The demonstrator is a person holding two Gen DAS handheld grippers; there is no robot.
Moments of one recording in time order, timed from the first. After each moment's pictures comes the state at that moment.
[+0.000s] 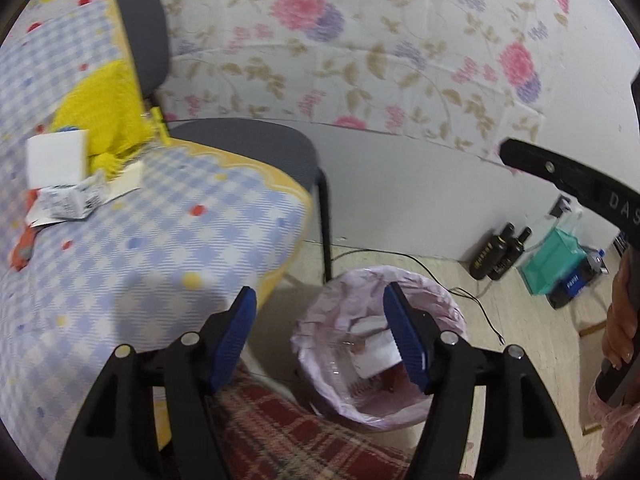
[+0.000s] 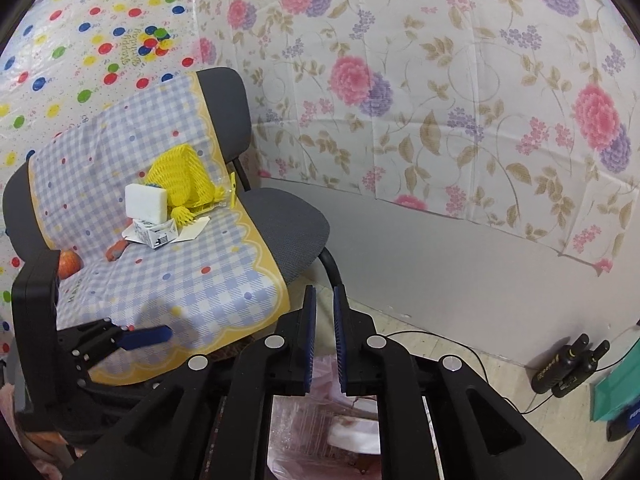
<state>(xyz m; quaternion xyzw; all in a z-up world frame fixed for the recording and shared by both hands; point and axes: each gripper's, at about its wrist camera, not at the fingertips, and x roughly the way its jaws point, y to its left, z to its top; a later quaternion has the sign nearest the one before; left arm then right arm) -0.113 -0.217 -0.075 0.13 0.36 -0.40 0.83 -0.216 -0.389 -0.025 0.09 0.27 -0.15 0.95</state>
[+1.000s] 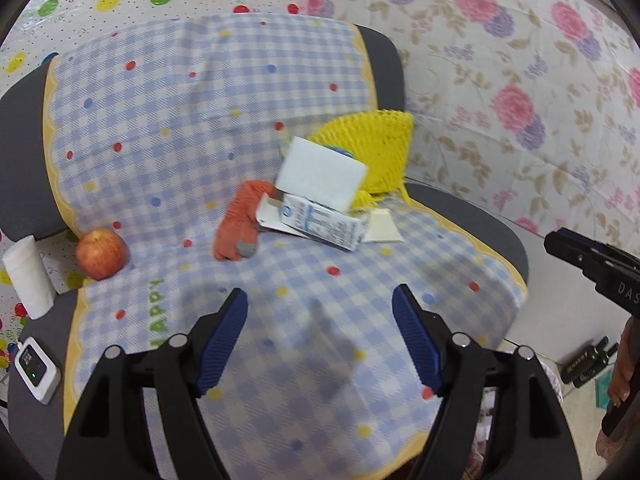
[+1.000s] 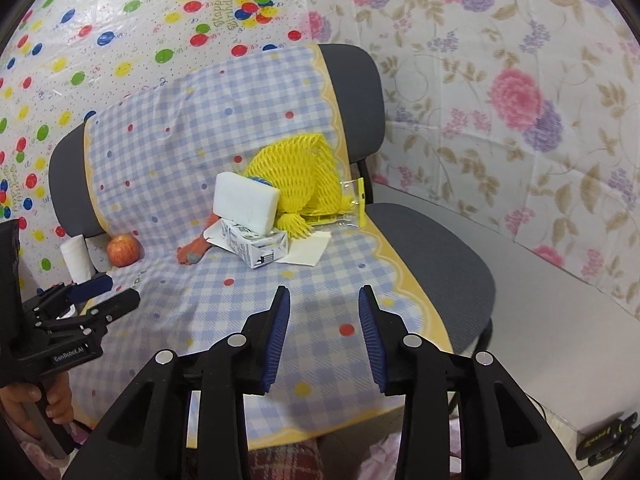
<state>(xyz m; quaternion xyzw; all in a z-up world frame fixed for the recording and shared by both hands) -0.008 -0.049 -0.025 0.04 0.31 -0.17 0.94 -0.062 -0.291 -0.018 0.05 0.28 0.00 0.96</state>
